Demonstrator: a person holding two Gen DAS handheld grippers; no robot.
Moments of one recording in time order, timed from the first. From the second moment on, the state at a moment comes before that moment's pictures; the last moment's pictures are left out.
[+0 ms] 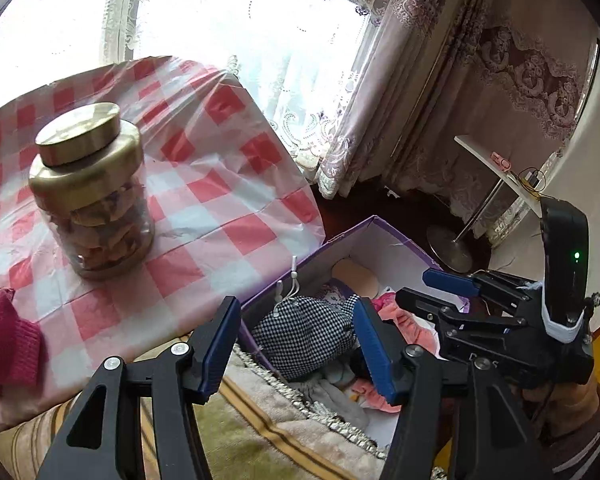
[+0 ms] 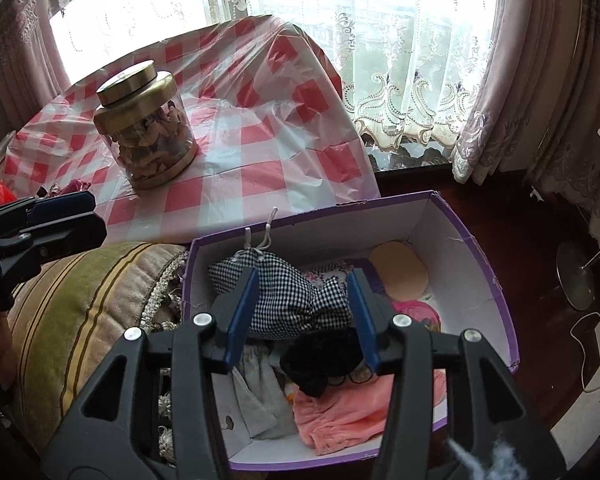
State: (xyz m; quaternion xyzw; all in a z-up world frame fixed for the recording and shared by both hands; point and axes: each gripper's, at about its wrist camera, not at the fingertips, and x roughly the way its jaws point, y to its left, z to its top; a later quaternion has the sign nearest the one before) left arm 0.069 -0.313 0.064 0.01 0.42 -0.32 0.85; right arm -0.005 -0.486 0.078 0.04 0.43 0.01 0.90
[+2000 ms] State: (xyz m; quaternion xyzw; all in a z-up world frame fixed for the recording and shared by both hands) left arm 0.157 0.020 0.020 -0.12 0.40 0.02 0.91; right arm 0.251 -0.082 0.121 -0.08 0.44 0.34 0.83
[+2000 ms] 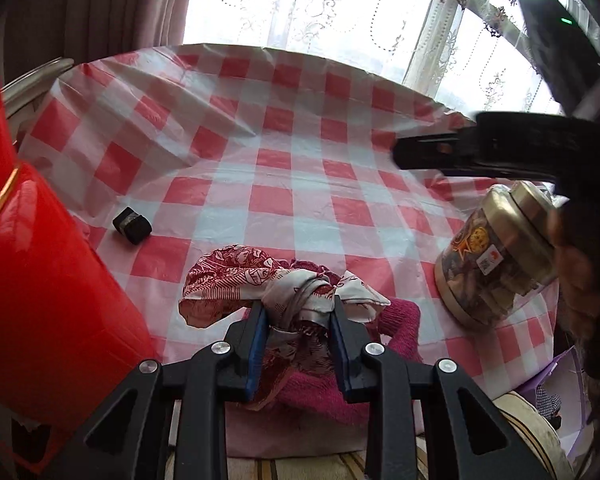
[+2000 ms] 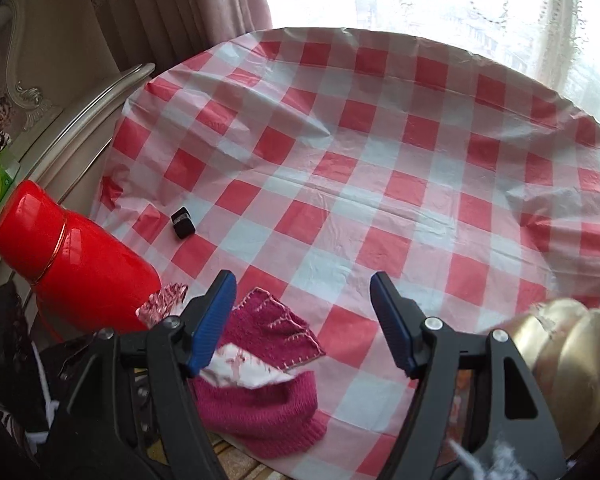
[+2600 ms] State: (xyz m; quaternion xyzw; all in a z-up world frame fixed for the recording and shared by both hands) left arm 0.074 0.044 0.043 -0.14 0.34 -0.02 0.93; right arm 0.266 0.096 0.050 -0.21 0.43 0.50 0.72
